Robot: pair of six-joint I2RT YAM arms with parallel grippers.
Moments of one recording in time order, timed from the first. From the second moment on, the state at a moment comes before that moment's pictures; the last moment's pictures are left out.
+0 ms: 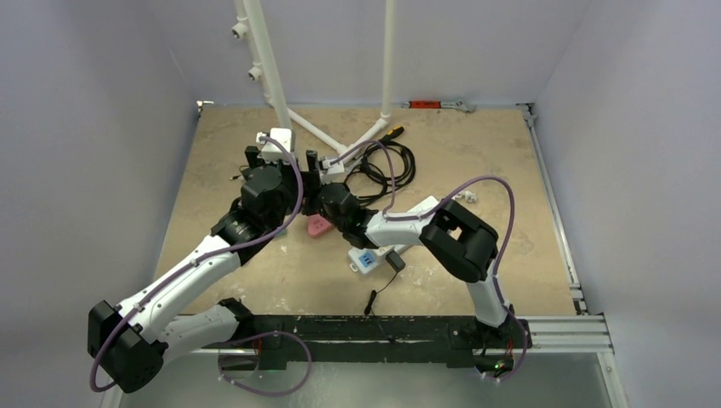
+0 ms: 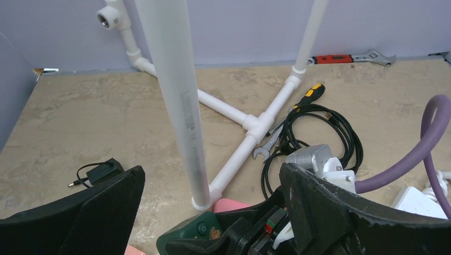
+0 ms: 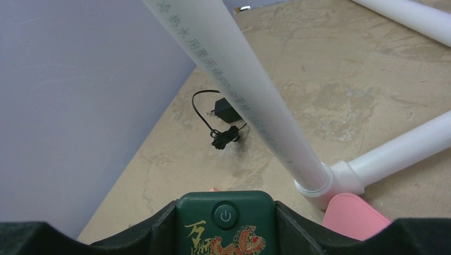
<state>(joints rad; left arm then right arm) -0.64 1.02 0.84 0.06 -0.51 -0.12 1.01 2.04 1.25 0.63 0.25 0.62</state>
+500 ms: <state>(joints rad) -0.69 1.01 0.84 0.10 -0.39 -0.15 1.04 2.07 1.24 0.54 0.19 0.56</state>
